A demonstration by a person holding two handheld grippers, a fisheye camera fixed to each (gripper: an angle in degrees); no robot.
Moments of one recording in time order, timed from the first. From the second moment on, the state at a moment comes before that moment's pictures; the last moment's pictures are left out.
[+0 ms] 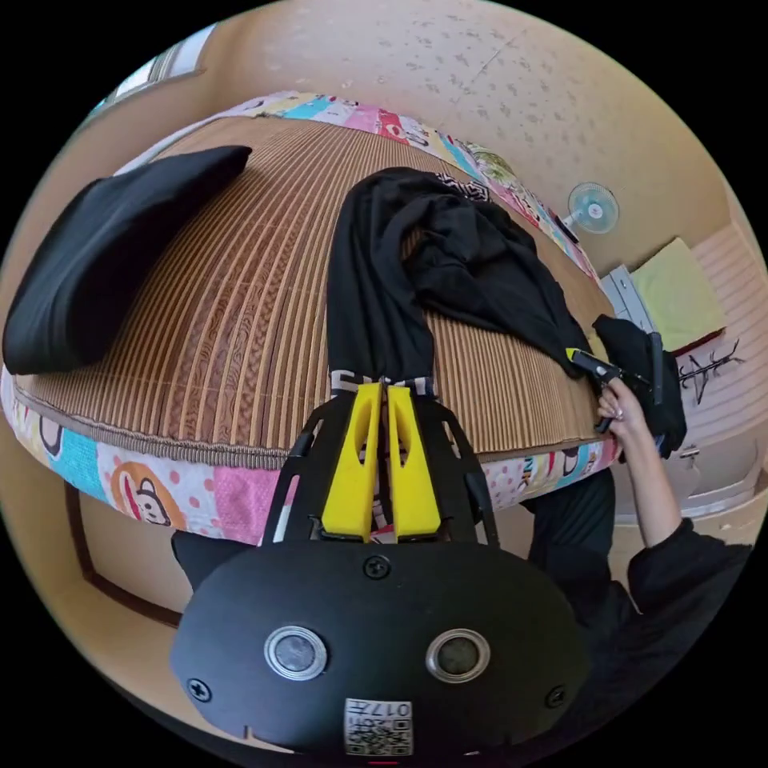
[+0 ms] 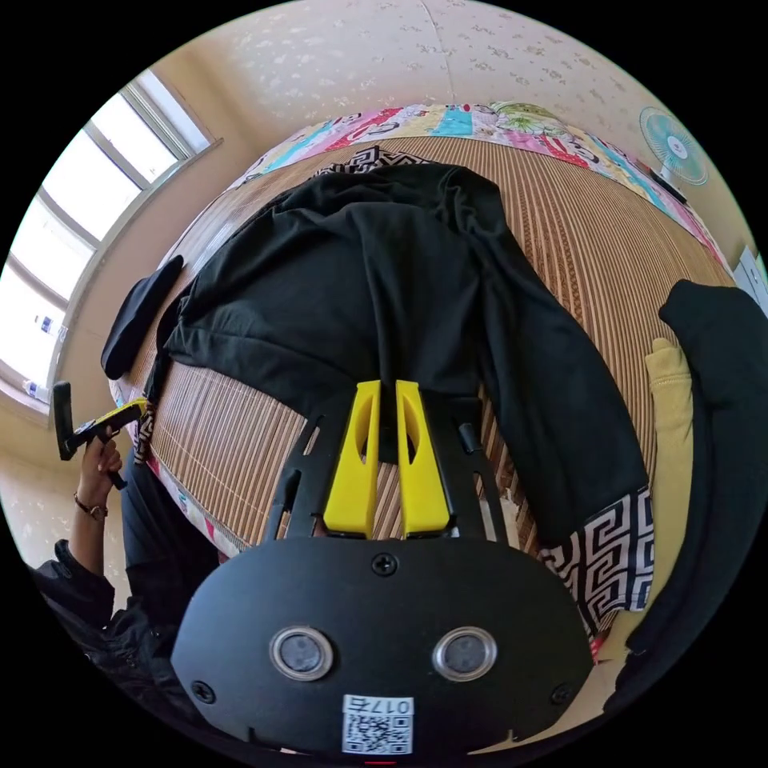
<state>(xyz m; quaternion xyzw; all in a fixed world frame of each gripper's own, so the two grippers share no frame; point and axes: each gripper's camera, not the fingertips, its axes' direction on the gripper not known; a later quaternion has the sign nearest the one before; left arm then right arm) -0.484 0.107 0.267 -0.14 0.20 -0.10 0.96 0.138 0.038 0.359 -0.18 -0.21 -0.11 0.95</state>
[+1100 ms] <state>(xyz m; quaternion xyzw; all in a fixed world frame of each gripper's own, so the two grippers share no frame) -0.459 0.133 0.223 0.00 0.51 -0.09 0.86 0.313 0.159 0.216 -0.05 -0.44 0.11 0.89</state>
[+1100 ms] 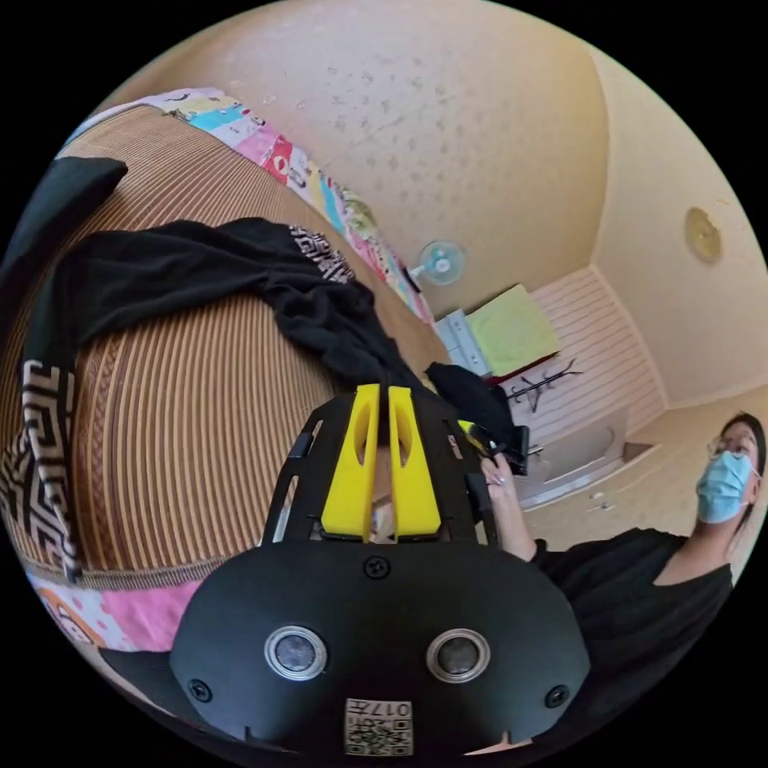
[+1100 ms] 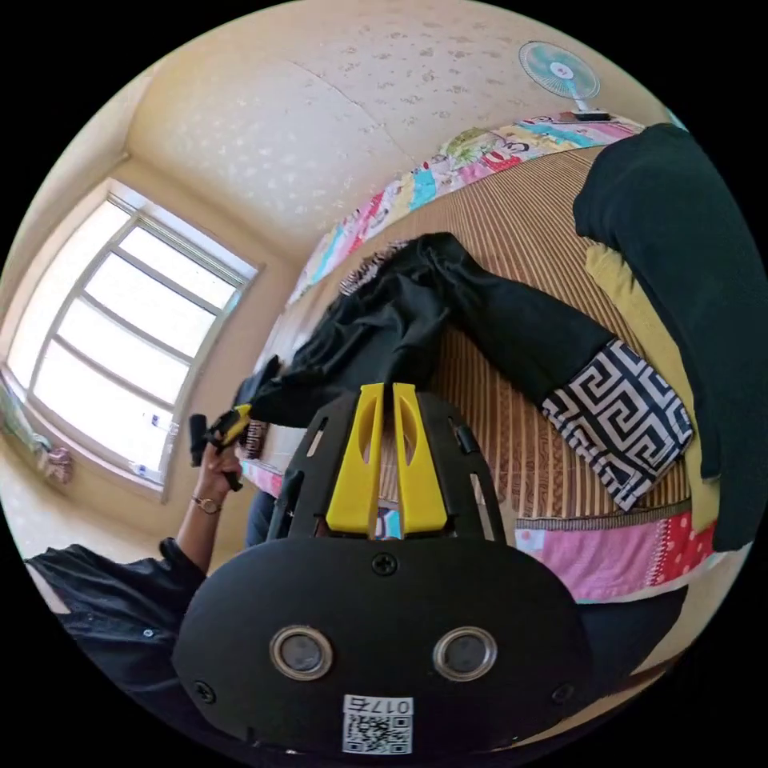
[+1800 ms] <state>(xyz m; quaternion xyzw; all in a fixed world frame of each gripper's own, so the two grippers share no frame) -0.432 0.227 0.239 -0.16 0.28 -0.12 0.94 0.318 0.213 0.259 -0.23 -0.26 0.04 0.94</state>
